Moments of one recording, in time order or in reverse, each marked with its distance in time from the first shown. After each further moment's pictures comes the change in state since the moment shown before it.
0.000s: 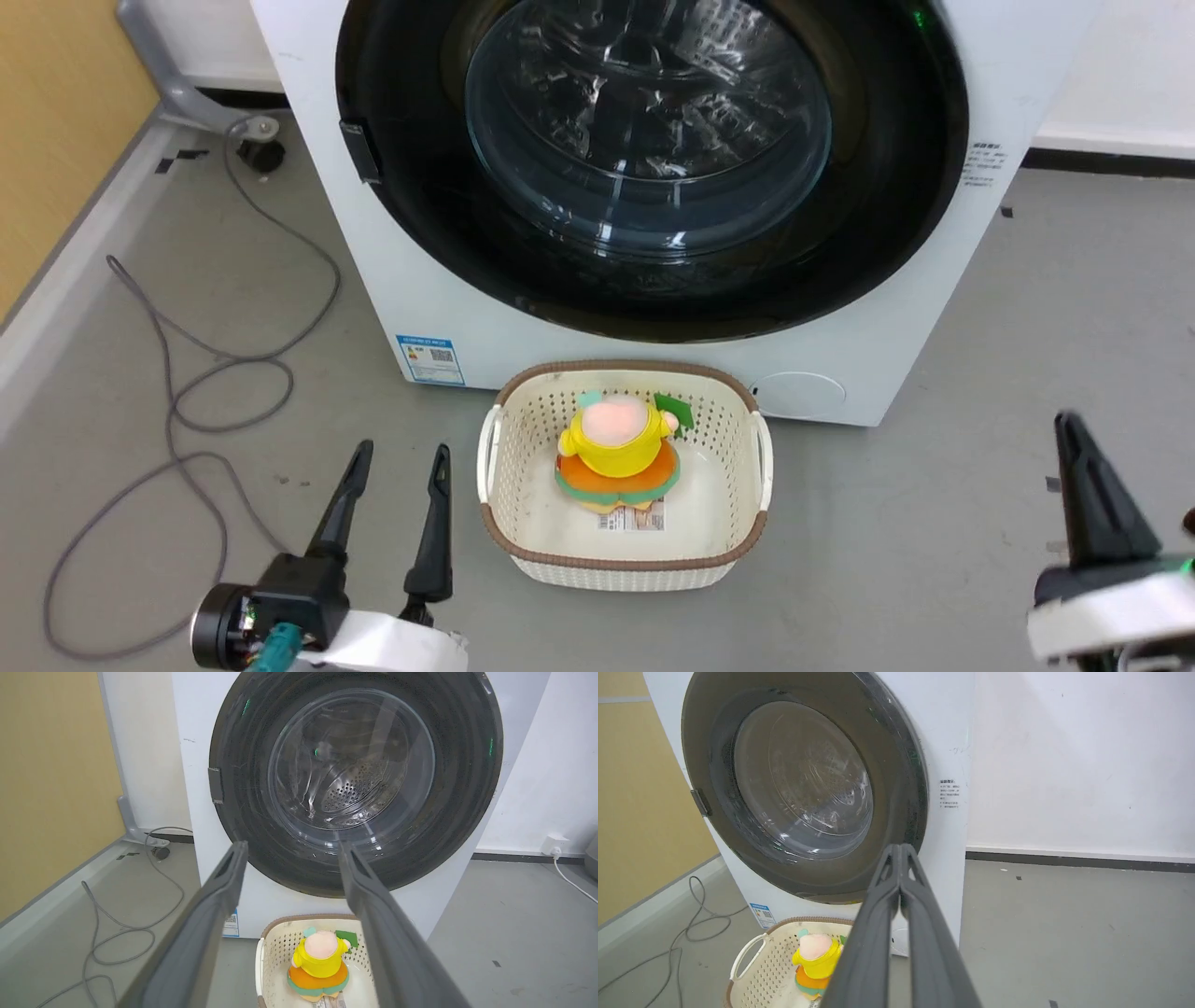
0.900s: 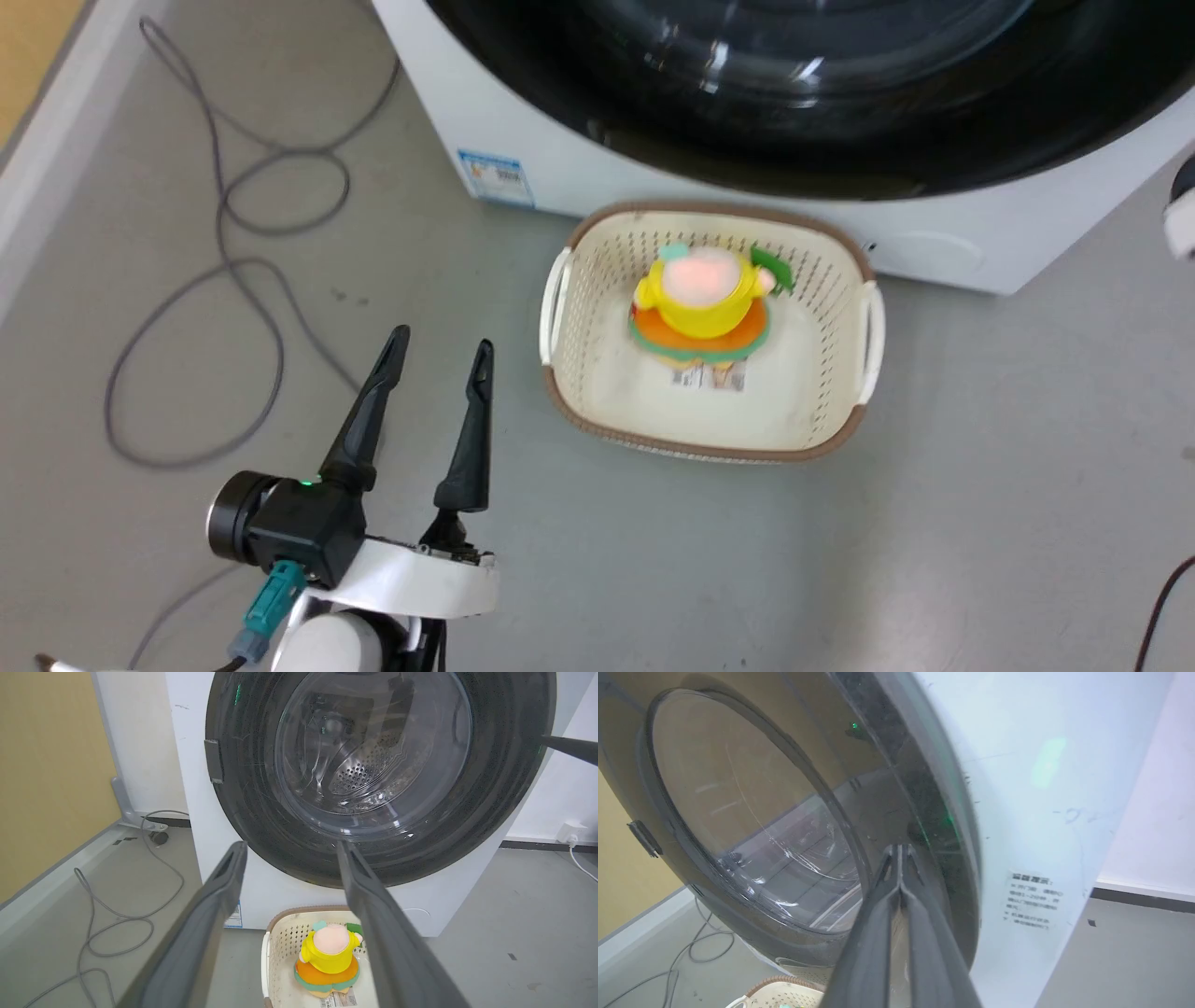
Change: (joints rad) left arm -0.129 0.001 -0.068 -0.107 -0.015 -0.017 0.000; right arm -0.848 -0.284 0.327 0.531 0.310 0.001 0.050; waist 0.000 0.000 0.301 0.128
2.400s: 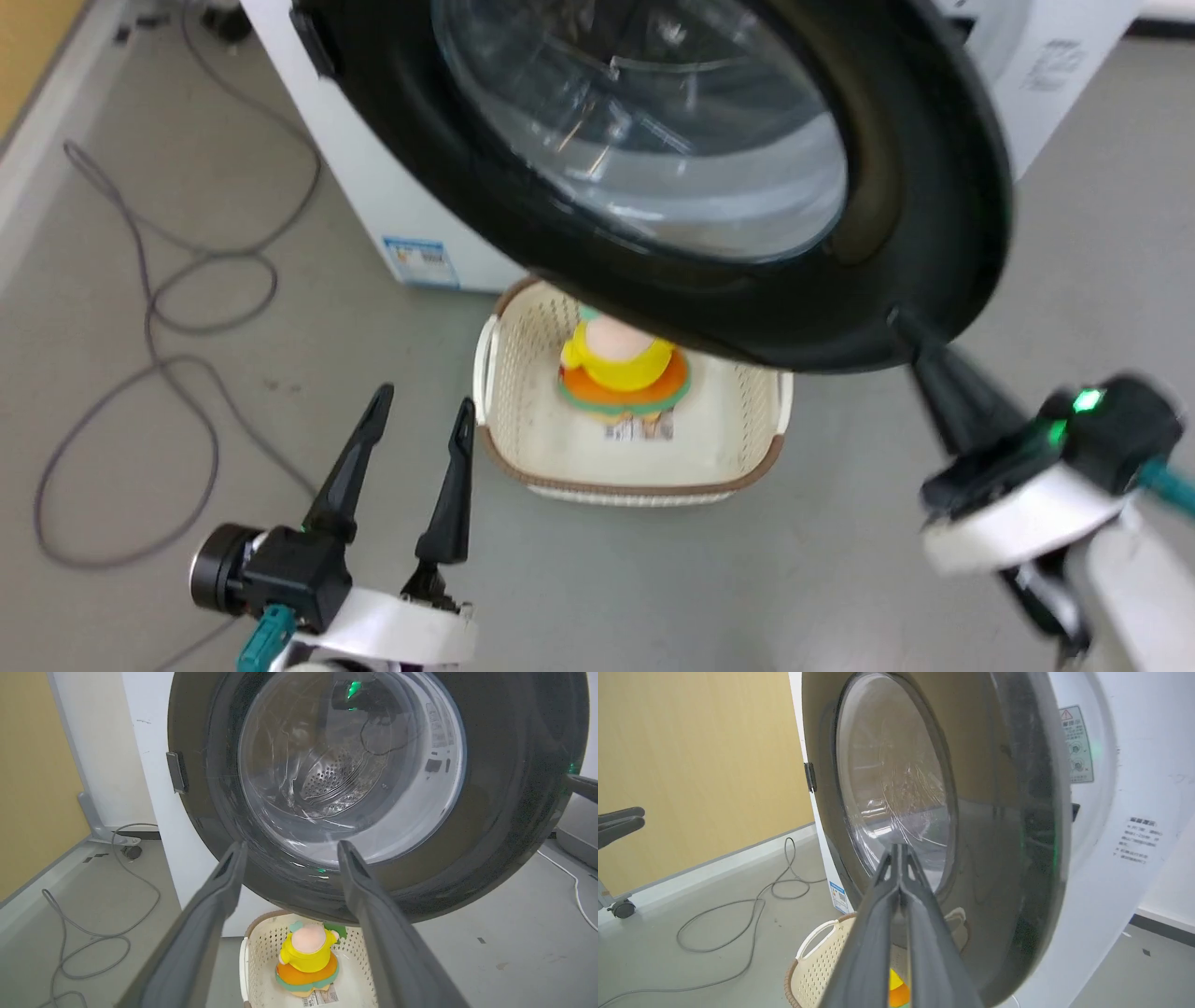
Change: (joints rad) left arm 0.098 0.027 0.027 0.001 0.024 -0.019 0.000; right arm 0.619 0.213 -0.022 -0.573 -0.368 -0.002 -0.050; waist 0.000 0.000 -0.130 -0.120
